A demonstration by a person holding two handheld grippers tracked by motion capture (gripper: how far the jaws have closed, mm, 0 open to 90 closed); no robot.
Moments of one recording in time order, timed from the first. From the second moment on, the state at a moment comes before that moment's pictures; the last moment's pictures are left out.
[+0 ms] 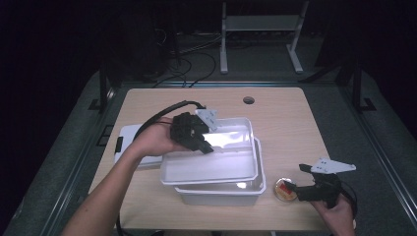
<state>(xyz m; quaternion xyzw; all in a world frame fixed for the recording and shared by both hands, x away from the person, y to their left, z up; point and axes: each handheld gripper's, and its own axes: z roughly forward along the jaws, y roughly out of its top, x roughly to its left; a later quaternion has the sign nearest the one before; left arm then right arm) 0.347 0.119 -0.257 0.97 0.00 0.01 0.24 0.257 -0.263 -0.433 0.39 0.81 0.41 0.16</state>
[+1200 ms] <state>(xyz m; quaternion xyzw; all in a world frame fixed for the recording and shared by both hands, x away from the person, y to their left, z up) 0.338 0.319 -0.285 0.96 0.16 0.03 0.23 0.261 -0.259 -0.435 0.39 0.82 0.39 0.17</state>
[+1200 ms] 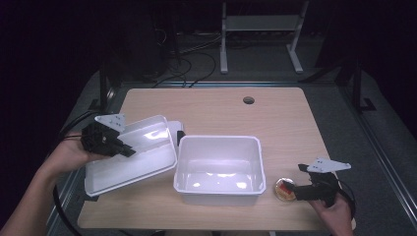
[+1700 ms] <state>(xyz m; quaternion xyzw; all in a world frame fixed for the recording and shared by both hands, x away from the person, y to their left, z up) 0.332 0.338 -0.348 0.97 0.17 0.01 0.19 0.258 -0.257 -0.434 0.39 0.82 0.39 0.18</state>
